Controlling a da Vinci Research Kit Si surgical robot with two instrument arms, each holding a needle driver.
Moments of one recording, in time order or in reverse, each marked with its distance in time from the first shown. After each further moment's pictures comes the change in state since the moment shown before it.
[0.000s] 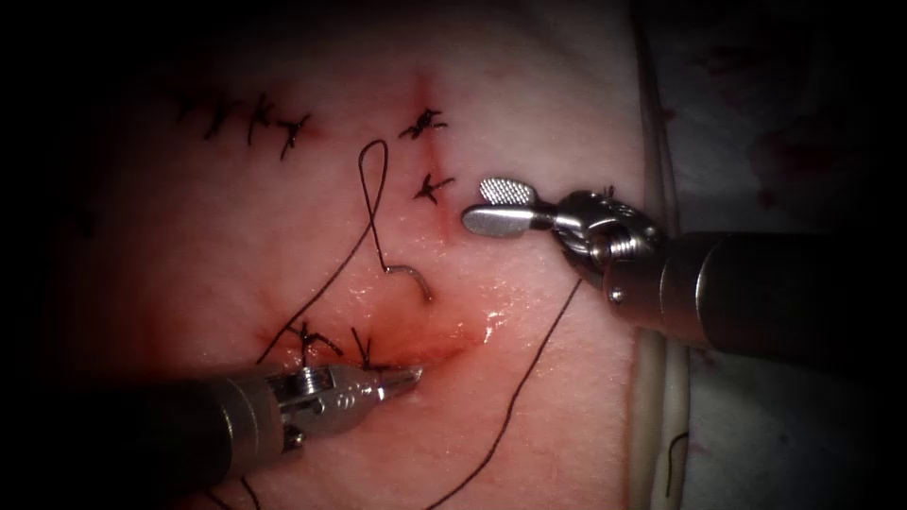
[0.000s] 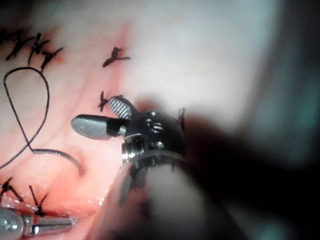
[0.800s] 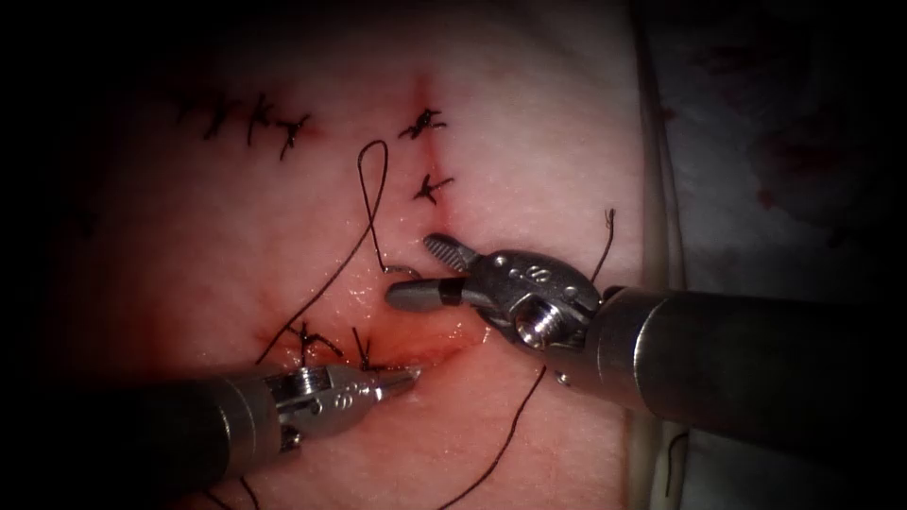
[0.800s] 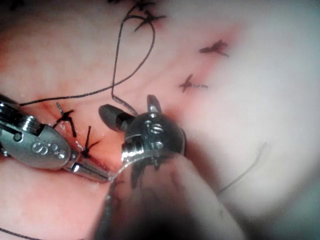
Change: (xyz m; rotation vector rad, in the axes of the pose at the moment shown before) right arm -0.005 -0.009 0.003 -0.133 -0.178 -0.472; left arm 0.000 0.000 0.000 0.000 0.001 0.003
